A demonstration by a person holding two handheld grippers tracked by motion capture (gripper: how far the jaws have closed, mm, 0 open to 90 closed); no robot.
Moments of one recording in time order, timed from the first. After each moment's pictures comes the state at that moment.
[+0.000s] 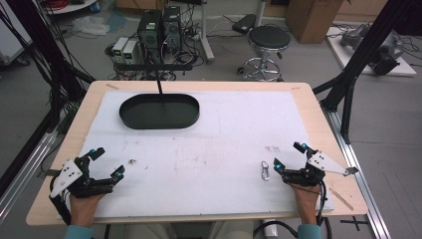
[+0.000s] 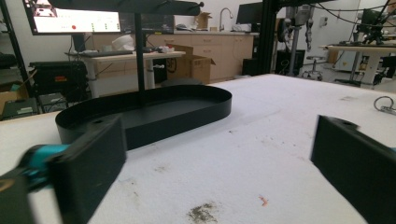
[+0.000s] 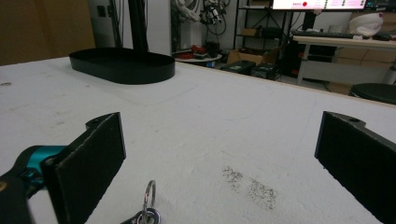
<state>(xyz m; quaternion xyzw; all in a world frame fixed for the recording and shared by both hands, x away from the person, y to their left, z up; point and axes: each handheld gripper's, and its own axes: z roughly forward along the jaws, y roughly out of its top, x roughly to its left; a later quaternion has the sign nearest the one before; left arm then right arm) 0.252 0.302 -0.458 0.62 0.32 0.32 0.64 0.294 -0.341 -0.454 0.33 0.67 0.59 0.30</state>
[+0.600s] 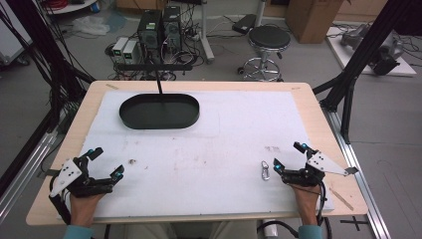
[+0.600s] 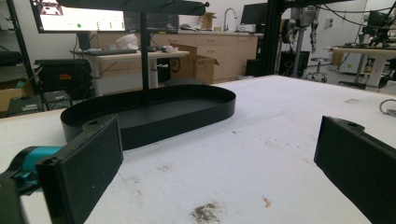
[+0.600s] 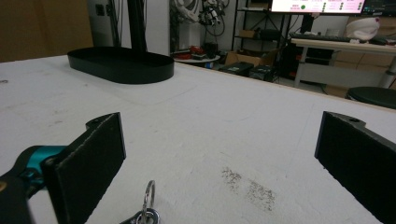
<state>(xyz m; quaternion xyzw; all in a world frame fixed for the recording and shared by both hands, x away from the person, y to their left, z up) 0.252 0.303 -0.458 0.62 0.32 0.32 0.64 0.292 -0.339 -0.453 0.33 0.67 0.59 0.30</state>
